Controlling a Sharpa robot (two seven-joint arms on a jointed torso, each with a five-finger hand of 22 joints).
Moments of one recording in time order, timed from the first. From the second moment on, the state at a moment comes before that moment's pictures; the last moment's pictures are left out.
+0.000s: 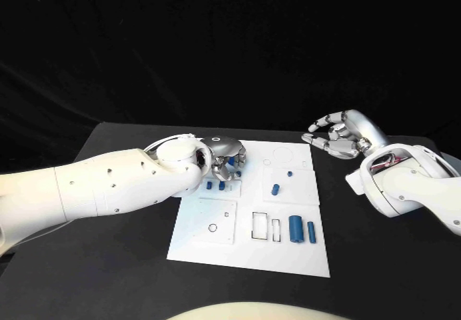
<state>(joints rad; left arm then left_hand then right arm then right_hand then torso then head) 1.25 -0.69 -0.08 1.46 -1.57 -0.13 -0.19 1.43 -0.29 0.56 0.18 0.08 0.73 0.16 0.59 0.26 0.85 0.10 0.55 0.28 1.35 0.02 1.32 1.10 0.13 1.27 0.11 1.18 0.99 1.31 -0.92 -0.14 1.65 -1.08 -0.69 -0.11 1.31 -0.10 0.14 0.29 0.22 0.88 0.15 0.27 0.45 1.41 0.07 1.41 1.31 1.46 0.01 1.55 1.31 0.01 1.47 0.11 1.51 1.31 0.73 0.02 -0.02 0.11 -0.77</state>
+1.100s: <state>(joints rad) 1.24 -0.65 -0.08 1.42 -1.58 -0.09 -0.20 1.45 -0.27 0.62 0.17 0.08 0.77 0.16 0.53 0.23 0.92 0.10 0.51 0.22 1.37 0.02 1.34 1.09 0.13 1.28 0.11 1.22 1.04 1.31 -0.92 -0.14 1.65 -1.08 -0.69 -0.11 1.31 -0.10 0.14 0.29 0.22 0.88 0.15 0.27 0.45 1.41 0.07 1.41 1.31 1.46 0.01 1.55 1.31 0.01 1.47 0.11 1.51 1.31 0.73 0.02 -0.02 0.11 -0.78</state>
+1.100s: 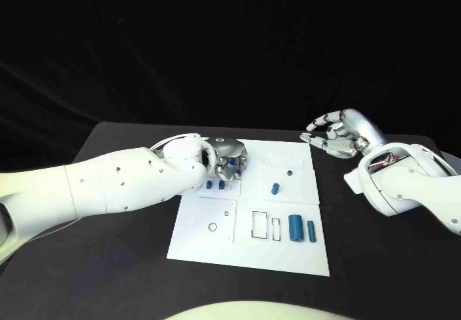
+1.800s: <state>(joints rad) 1.23 -0.63 -0.07 1.39 -1.57 -0.07 -0.21 1.46 -0.24 0.65 0.14 0.08 0.83 0.15 0.53 0.23 0.97 0.08 0.49 0.20 1.37 0.01 1.36 1.08 0.13 1.29 0.10 1.24 1.06 1.31 -0.92 -0.14 1.65 -1.08 -0.69 -0.11 1.31 -0.10 0.14 0.29 0.22 0.88 0.15 0.27 0.45 1.41 0.07 1.41 1.31 1.46 0.01 1.55 1.31 0.01 1.47 0.11 1.51 1.31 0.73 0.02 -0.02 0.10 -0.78</state>
